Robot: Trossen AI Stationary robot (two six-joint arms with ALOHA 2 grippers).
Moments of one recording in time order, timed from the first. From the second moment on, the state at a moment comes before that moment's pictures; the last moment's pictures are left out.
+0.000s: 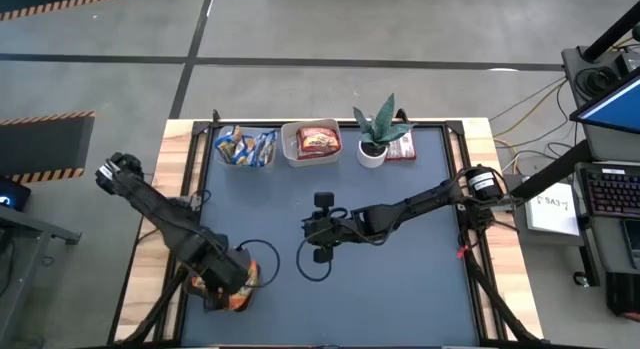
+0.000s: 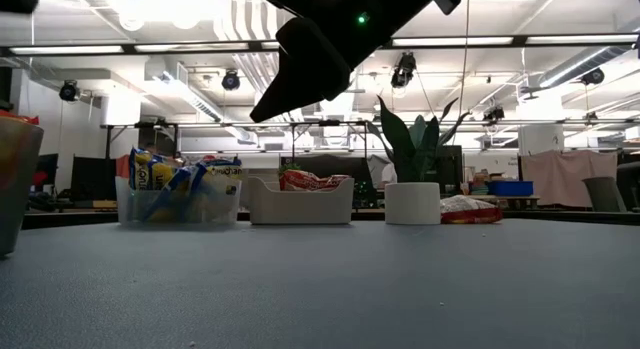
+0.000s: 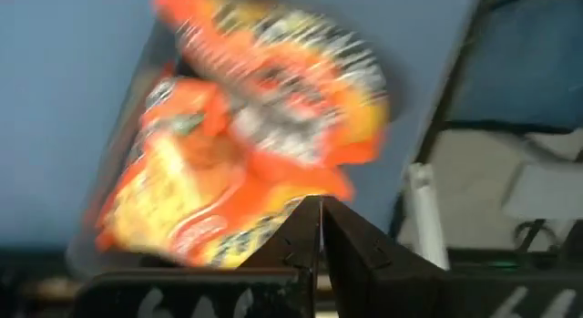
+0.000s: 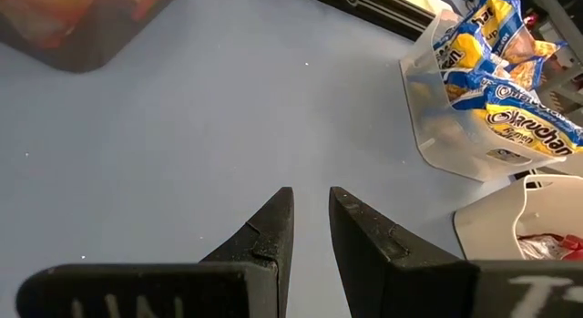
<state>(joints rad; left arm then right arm) -0.69 1.44 1.26 -1.23 0.22 -0.91 0.22 1.93 1.36 -0.07 0.42 -0.17</state>
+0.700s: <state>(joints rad) -0.76 1.54 1.07 -0.85 0.23 -0.90 0.22 1.94 1.36 -0.06 0.42 -0.17</state>
